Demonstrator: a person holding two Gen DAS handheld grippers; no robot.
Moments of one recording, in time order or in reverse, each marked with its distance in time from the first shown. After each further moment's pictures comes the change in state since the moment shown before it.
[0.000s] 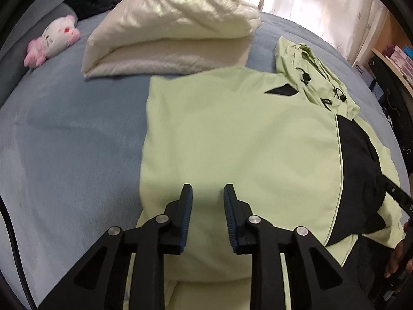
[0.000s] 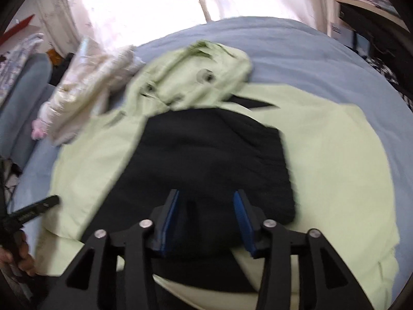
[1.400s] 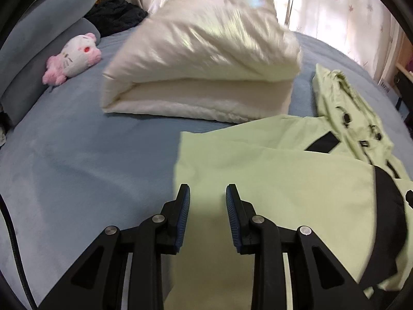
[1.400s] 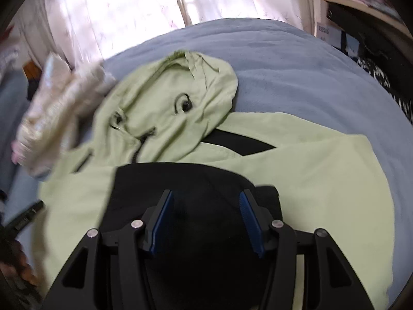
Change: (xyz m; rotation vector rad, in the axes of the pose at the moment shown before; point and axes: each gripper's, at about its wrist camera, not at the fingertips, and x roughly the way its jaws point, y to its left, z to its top) left arm 0.005 0.022 0.050 -0.046 -0.109 0.148; right arm 0.013 -0.022 0.046 0.097 -0.009 -0.100
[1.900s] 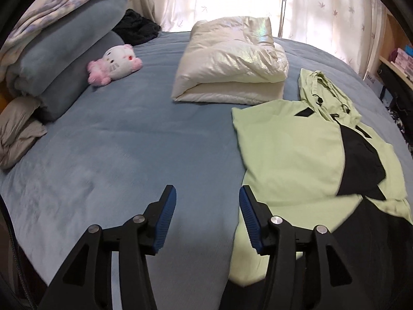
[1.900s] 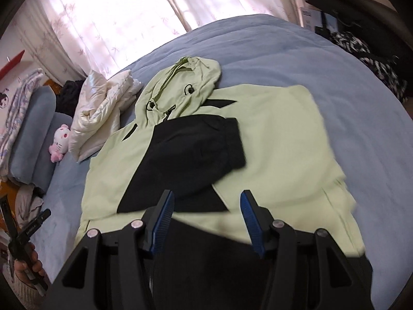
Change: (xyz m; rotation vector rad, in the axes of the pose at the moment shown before) left arm -0.169 0.092 -0.089 0.048 -0.037 0.013; right arm -0.151 -0.048 -0.092 0.092 0.023 0.115
